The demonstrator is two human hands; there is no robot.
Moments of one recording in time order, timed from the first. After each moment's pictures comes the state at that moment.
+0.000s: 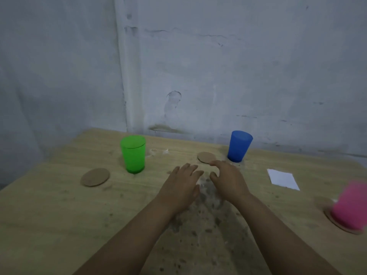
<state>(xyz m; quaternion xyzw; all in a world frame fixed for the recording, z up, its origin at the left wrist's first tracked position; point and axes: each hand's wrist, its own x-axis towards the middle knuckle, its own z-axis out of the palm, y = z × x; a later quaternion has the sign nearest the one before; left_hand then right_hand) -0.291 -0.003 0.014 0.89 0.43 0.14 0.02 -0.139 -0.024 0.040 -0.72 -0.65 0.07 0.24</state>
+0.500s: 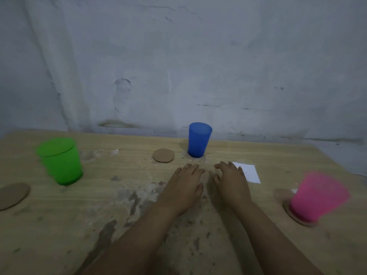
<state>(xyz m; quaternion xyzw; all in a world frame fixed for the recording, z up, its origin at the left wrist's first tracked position) -0.146 0.019 -0.009 0.90 0.38 0.19 0.09 -0.003 -0.024 0.011 -0.79 -0.59 0.02 0.18</state>
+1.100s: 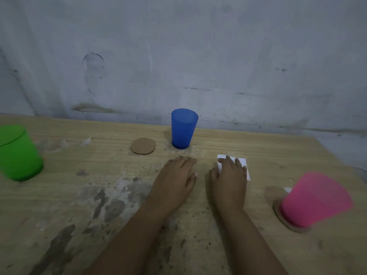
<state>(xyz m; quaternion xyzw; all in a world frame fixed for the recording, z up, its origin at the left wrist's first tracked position) -0.104 0.032 -0.032 0.87 0.40 0.28 0.09 0.034 -0.010 -0.030 -0.82 -0.49 -0.04 0.28</state>
